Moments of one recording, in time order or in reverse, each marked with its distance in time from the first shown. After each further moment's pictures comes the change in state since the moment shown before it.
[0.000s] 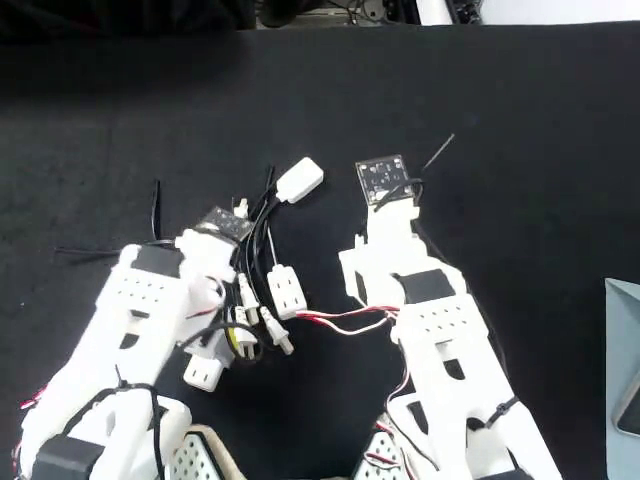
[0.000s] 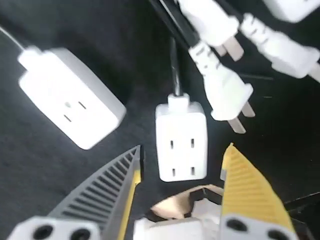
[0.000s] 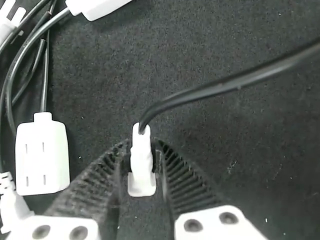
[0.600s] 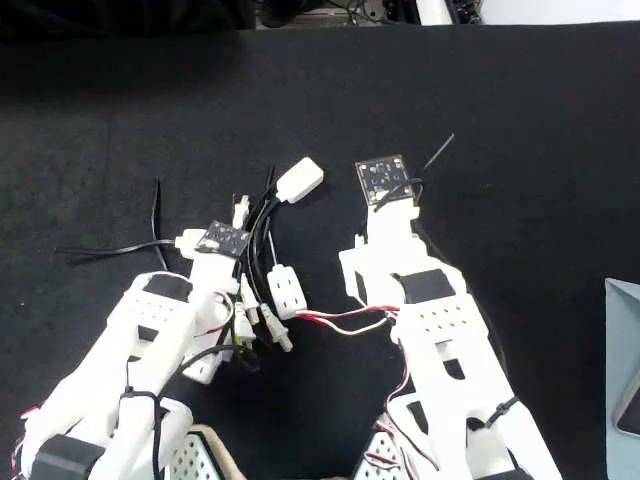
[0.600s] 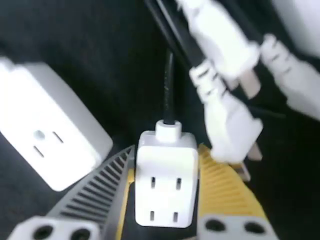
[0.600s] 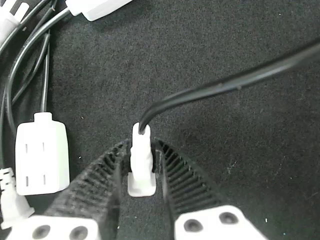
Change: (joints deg) left arm 1.7 0.0 12.8 -20.3 6.2; right arm 0.0 0.0 0.0 0.0 0.0
